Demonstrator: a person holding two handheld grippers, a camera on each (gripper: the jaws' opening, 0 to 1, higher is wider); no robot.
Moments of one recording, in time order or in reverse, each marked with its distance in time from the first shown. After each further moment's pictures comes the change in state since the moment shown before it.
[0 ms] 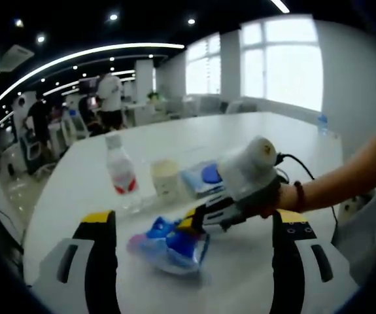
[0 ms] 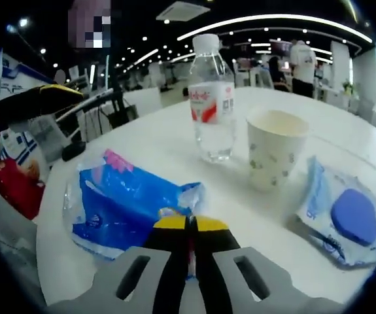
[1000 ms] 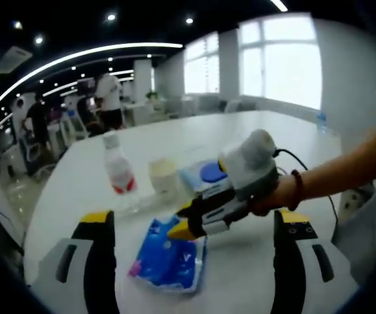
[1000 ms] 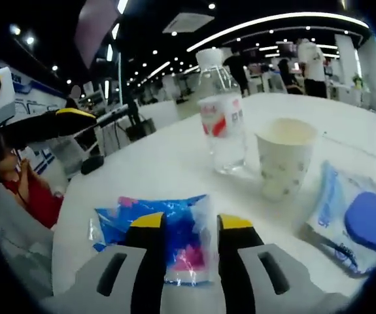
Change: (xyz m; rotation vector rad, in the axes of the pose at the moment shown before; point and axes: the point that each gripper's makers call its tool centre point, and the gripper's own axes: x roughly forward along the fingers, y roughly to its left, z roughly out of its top) left arm 0.001 -0.003 -0.002 0.011 0.007 -0.004; right arm 0.004 0.014 0.009 0.033 -0.067 0.140
